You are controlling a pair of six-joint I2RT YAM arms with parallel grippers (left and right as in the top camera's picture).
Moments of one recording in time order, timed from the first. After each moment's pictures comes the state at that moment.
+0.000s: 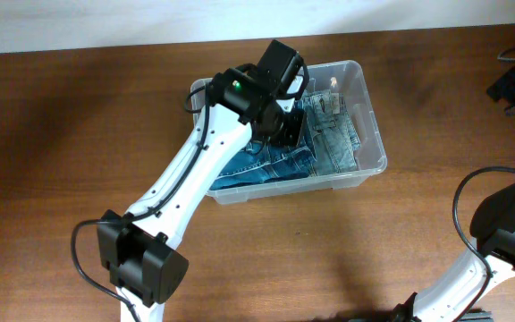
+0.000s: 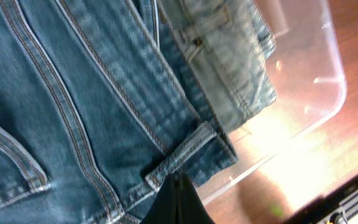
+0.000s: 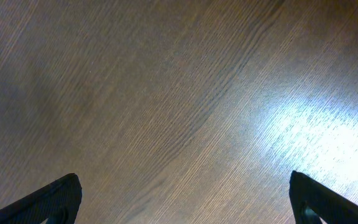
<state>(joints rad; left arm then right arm) -0.63 2.04 2.09 -1.23 0.20 -0.32 -0.53 2.07 2.14 -1.32 0.16 0.42</state>
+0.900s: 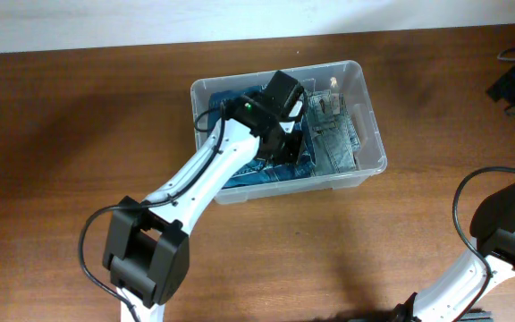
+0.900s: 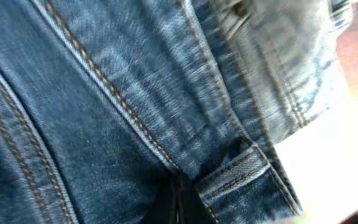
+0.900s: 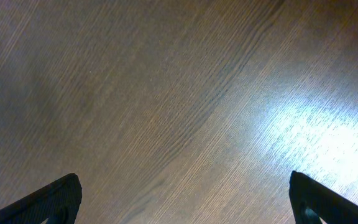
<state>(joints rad) -0.64 2.03 1.82 -0.99 0.20 -0.31 -0.53 2.07 2.14 -1.32 0.16 0.42</state>
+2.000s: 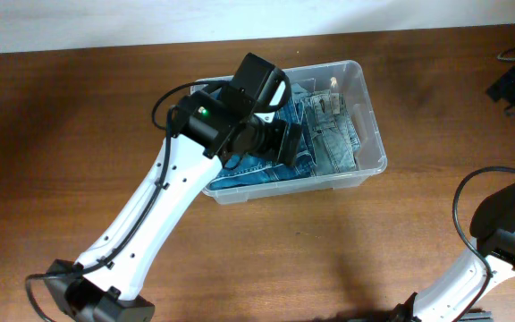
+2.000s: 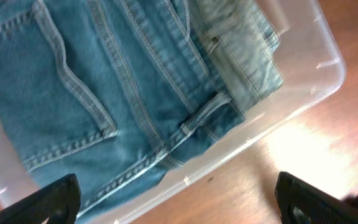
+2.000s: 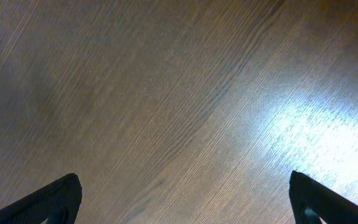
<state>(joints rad) -0.63 1.78 1.89 -1.20 0.07 -0.26 -0.53 2.07 2.13 -1.32 0.16 0.42</state>
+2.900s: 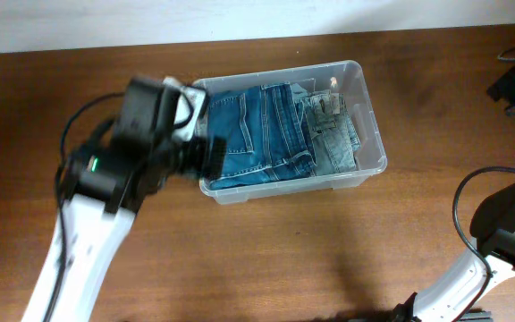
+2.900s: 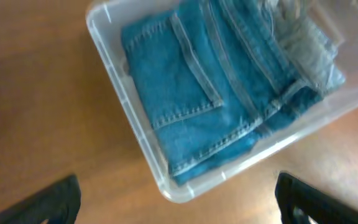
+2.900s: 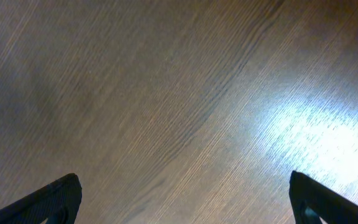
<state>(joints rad) -0.36 1.33 1.47 -1.02 0.07 -0.05 -0.53 2.07 2.13 -1.32 0.16 0.42</state>
